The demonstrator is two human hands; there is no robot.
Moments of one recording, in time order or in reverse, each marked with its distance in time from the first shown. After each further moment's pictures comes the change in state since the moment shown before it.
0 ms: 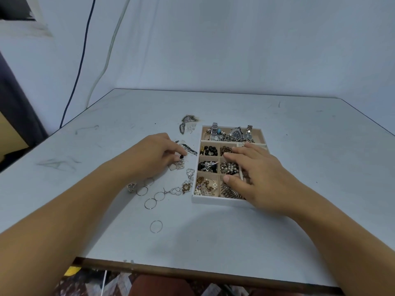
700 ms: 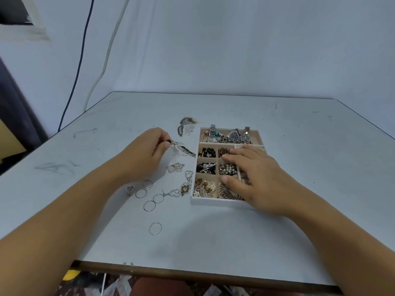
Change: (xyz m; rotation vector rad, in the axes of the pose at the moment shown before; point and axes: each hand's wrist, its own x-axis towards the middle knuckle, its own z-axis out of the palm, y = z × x) left_hand -0.011 0.001 -0.006 -0.128 0.192 -0.006; right_hand -0.001 -0.001 -0.002 0.035 0.010 -0.002
